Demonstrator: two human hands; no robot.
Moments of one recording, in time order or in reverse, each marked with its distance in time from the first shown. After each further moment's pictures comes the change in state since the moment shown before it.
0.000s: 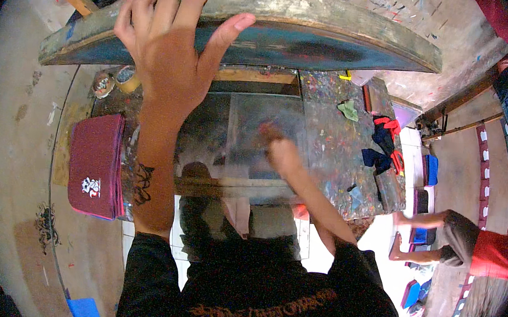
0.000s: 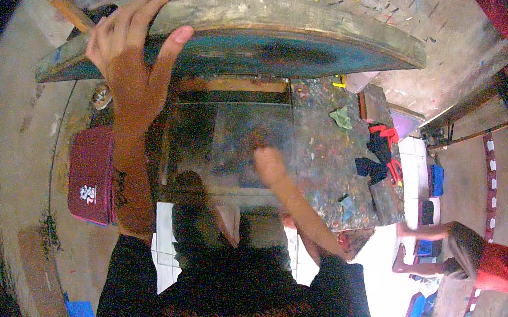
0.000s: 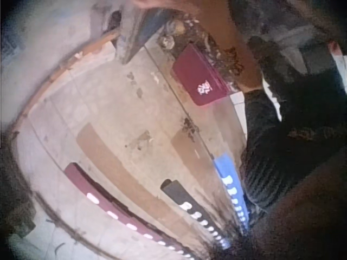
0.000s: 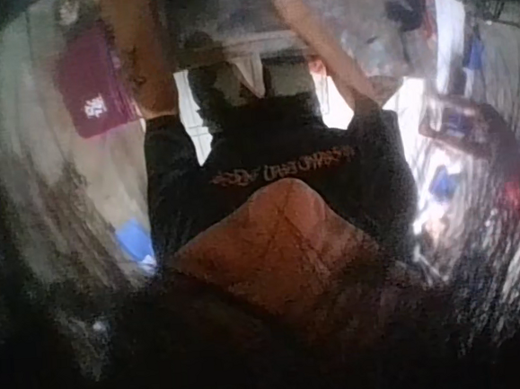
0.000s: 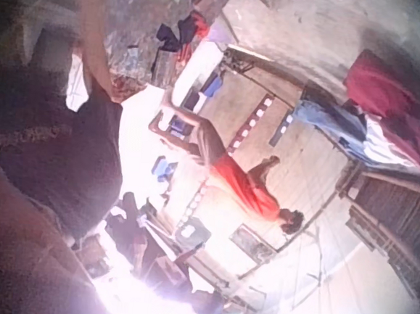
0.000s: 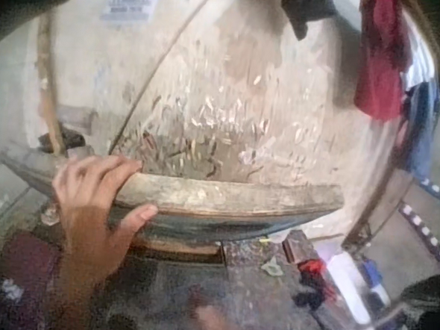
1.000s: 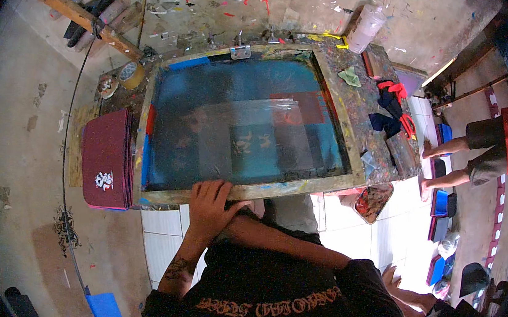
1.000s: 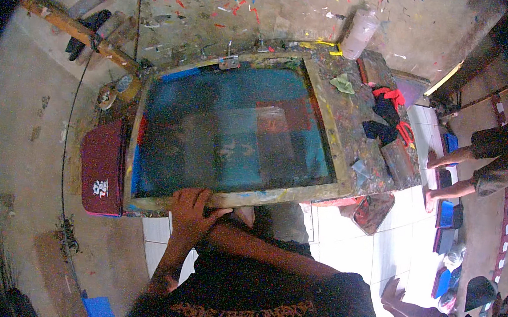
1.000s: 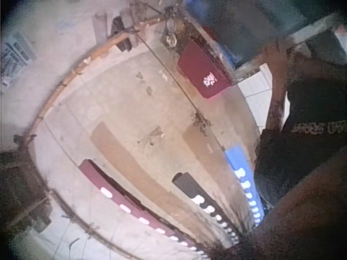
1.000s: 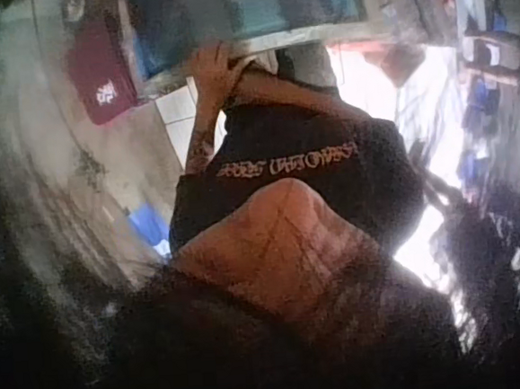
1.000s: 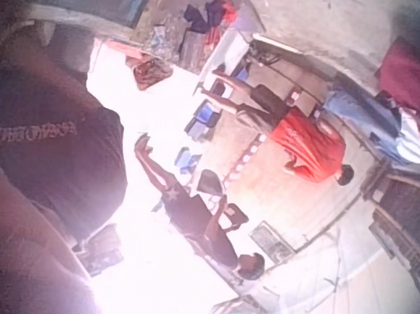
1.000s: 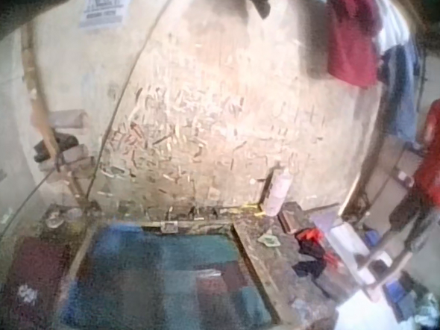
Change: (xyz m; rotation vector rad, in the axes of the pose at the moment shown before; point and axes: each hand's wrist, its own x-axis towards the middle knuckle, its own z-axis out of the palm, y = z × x) left_hand -0.293 0.078 -0.131 -0.324 -0.822 -0.160; right_hand -0.149 -0.213 0.061 0.705 0.046 -0.348
